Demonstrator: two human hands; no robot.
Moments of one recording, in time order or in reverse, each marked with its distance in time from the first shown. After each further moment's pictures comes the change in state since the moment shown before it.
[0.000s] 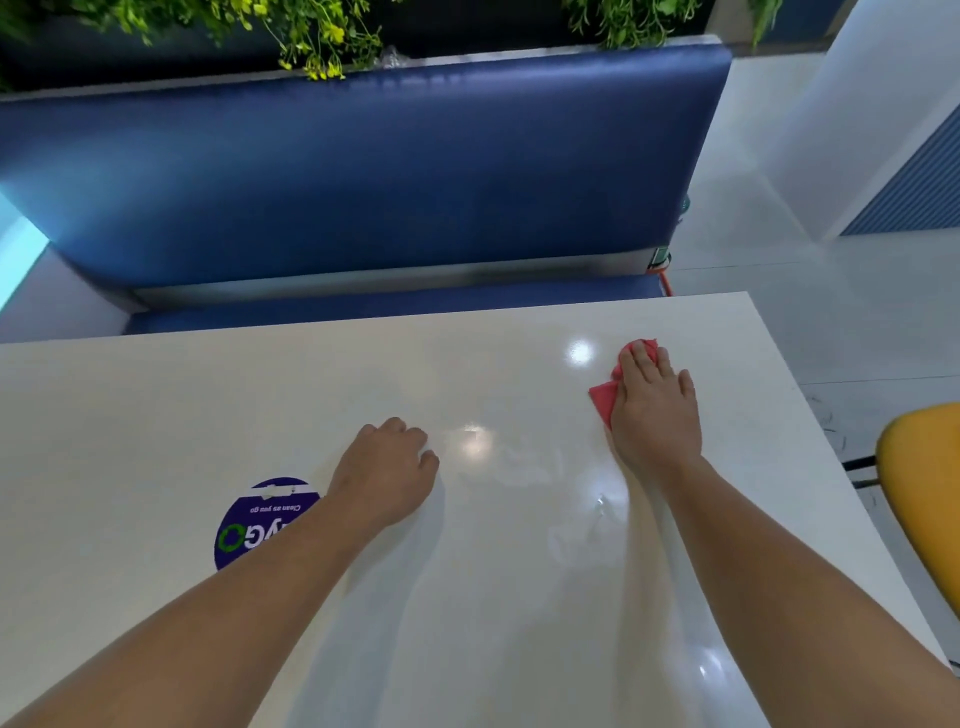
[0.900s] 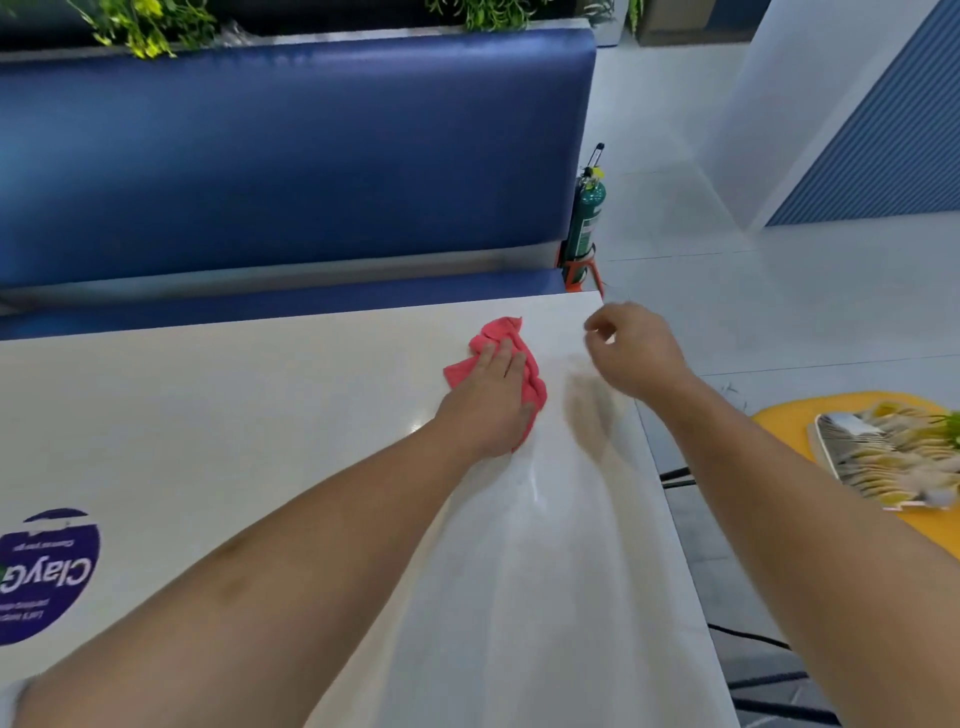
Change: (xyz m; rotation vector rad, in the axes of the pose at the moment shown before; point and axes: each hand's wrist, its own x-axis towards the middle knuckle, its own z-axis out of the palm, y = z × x) left_hand 0.101 0.323 0.017 0.010 -0.099 0.332; right_hand 0.071 0.160 -0.117 0.359 -0.015 0.028
